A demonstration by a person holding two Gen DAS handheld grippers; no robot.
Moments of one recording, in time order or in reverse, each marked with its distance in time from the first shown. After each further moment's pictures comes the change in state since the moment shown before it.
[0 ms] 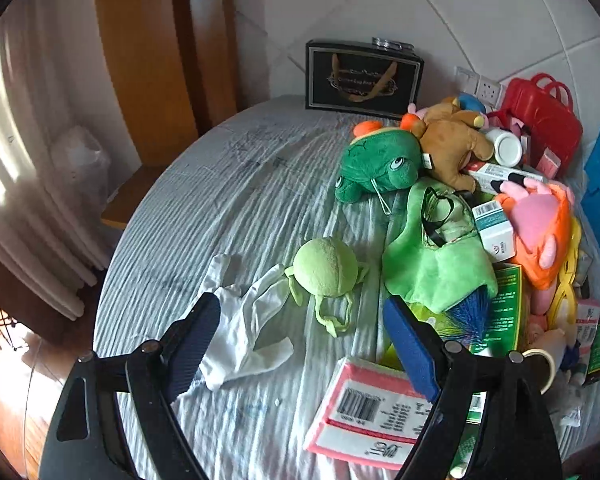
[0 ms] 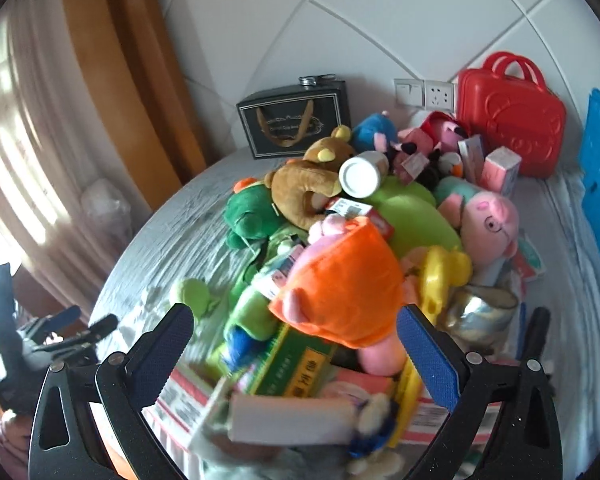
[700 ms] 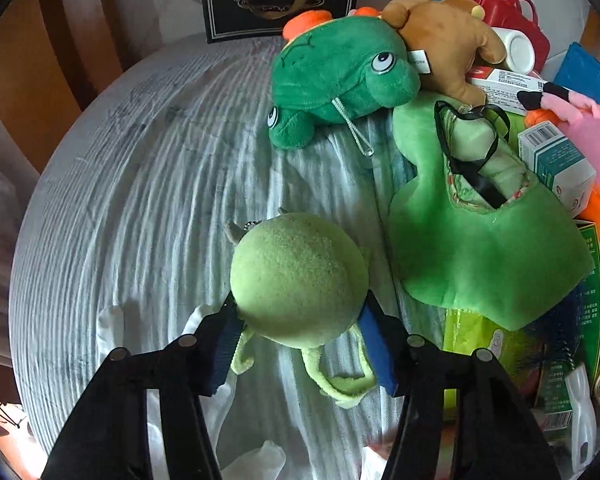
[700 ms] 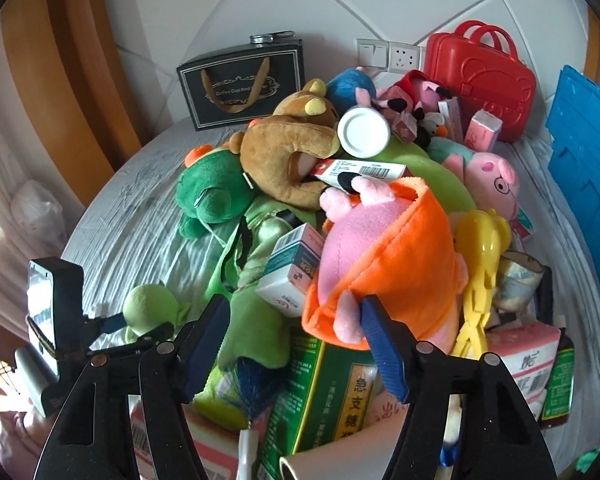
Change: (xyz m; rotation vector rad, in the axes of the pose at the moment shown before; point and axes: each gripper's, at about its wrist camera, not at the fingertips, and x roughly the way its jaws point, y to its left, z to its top) left arm 0.131 -0.015 0.026 0.236 0.176 -0.214; right arm 0.081 0.049 0.003 0.110 0.092 -0.252
